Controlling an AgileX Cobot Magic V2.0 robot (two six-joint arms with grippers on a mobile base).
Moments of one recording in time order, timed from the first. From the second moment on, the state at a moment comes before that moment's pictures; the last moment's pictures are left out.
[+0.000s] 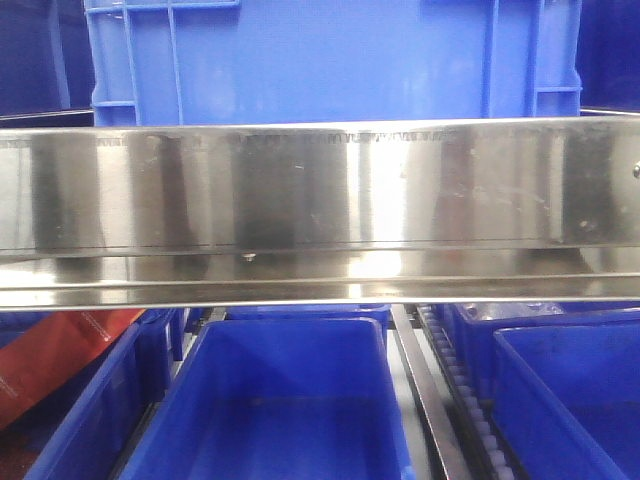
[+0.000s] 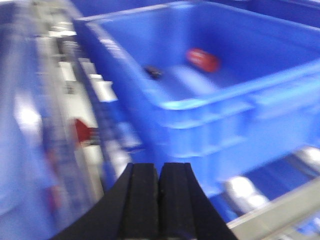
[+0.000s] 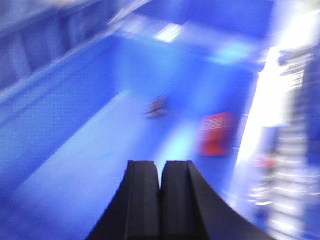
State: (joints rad) left arm -0.28 0.69 -1.06 0.04 0.77 0.02; right arm 0.34 1.36 -1.76 0.15 0.89 -0.13
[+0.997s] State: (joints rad) left arm -0.14 0.17 -0.49 0.07 0.63 0.02; right arm 0.29 0.21 -0.39 0.15 0.43 -0.13
